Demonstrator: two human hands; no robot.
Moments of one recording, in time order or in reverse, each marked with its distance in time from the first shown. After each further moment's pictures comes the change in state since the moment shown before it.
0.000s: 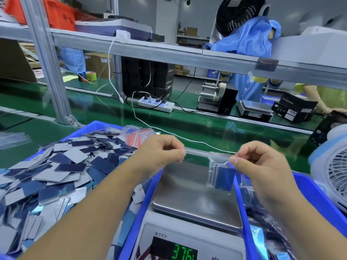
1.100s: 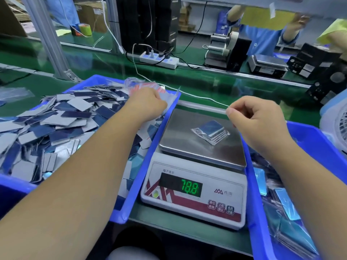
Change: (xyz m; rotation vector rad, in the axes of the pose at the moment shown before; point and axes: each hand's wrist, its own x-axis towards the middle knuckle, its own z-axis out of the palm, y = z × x) left_hand 0.005 -0.018 -0.025 0.794 0.285 -0.397; right_hand -0.012 0.013 0.015 -0.618 -0.031 -0.137
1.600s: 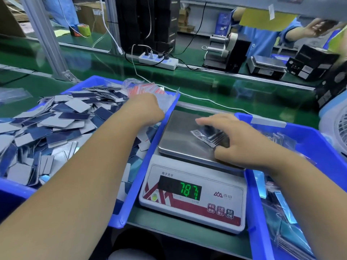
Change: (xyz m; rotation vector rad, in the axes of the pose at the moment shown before) left_hand -0.006 0.003 -0.004 0.316 -0.102 -0.014; right_hand -0.009 -0.006 0.004 -0.166 -0.596 -0.169
